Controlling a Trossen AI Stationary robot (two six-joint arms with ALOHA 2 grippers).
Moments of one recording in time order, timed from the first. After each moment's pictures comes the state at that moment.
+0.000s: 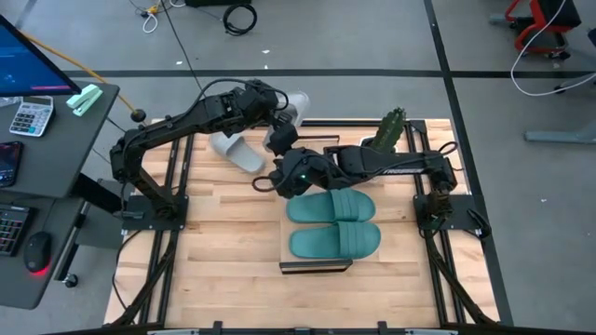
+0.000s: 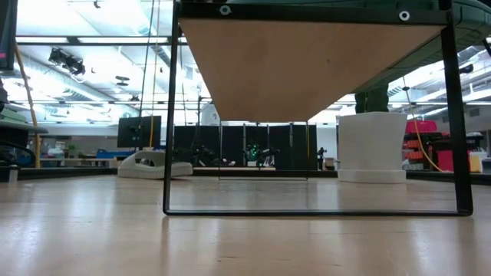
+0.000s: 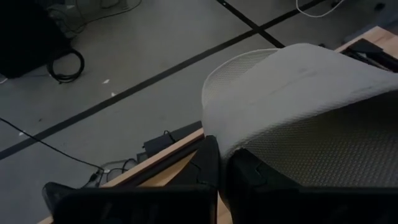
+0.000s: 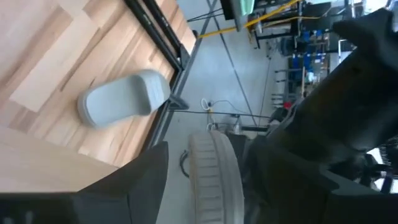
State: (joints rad) left arm 0.36 1.62 1.72 -0.81 -0.56 -0.40; right arm 0.08 1.97 2.16 -0.78 0.65 -0.98
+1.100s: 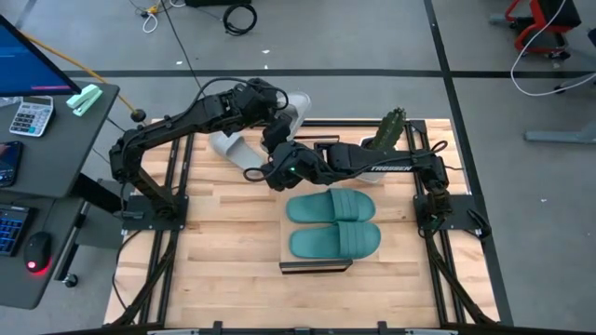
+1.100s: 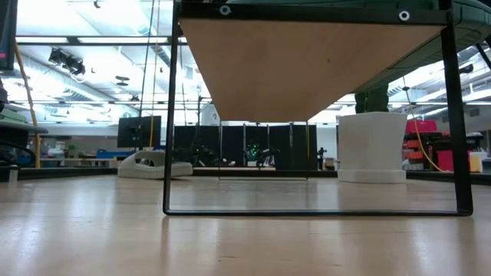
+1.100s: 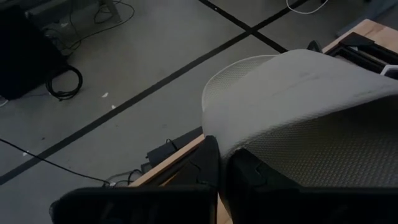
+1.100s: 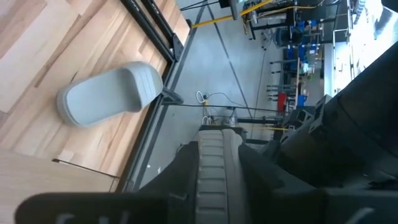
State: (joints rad) left arm 0.36 1.62 1.72 -0.79 -0.55 -0.29; right arm 0.04 2.02 2.16 -0.68 0.65 -1.02
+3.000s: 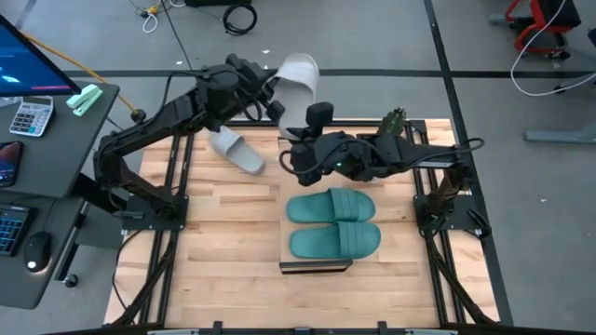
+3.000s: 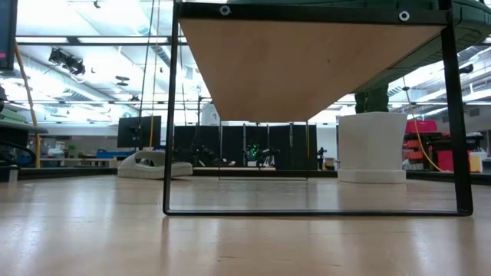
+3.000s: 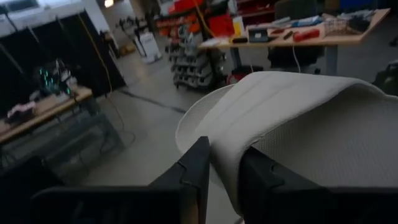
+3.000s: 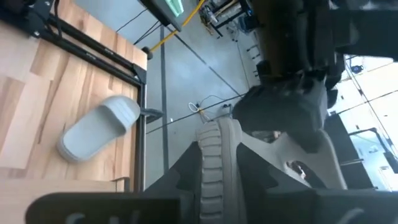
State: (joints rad) left arm 0.41 1.47 1.71 -0.35 -0.55 0.23; right arm 0.14 1.82 2.17 -0.82 0.72 -0.64
